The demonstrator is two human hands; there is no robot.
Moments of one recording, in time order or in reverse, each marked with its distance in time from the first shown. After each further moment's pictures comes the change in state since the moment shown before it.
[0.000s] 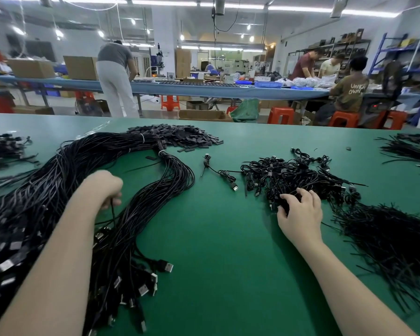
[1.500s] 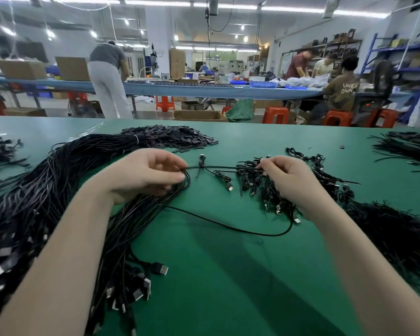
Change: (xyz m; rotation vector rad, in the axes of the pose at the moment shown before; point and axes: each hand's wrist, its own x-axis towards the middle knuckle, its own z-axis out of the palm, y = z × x) left_hand -0.094 0.057 -0.001 -0.398 -0.601 0.657; right_hand 0.011 -0.074 -0.109 0.745 -0.261 -0.132
